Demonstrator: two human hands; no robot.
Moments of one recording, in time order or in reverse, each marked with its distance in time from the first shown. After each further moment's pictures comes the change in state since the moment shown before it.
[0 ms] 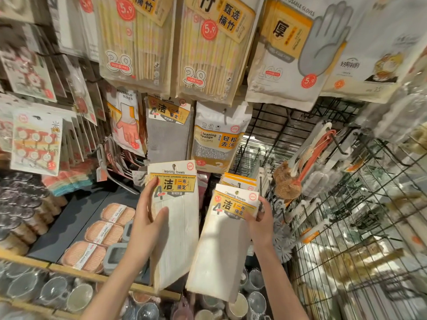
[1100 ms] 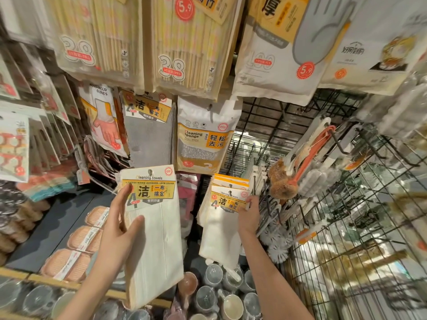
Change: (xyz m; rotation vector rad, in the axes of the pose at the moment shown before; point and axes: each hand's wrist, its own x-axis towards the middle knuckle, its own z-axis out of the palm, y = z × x) left_hand 0.013 -0.009 -0.001 0.055 0.022 -0.094; right_hand 0.082 0.051 0.023 -0.289 0.151 0.007
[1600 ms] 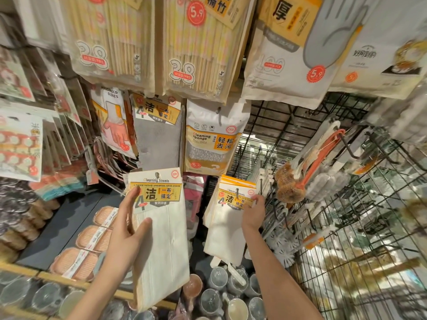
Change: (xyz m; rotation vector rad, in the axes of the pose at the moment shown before) left_hand -0.001 -0.001 -0.002 0.002 0.012 -0.027; right_hand 0.011 -0.009 0.013 -0.006 0.091 0.001
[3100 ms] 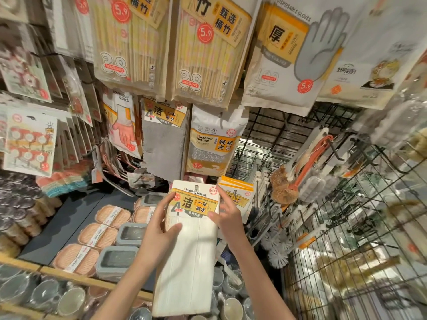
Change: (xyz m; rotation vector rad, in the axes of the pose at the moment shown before) left_hand -0.020 0.004 0.033 -0.199 -0.178 -0.014; right_hand -0.104 -0.067 -0.046 0.229 -0.686 -0.238
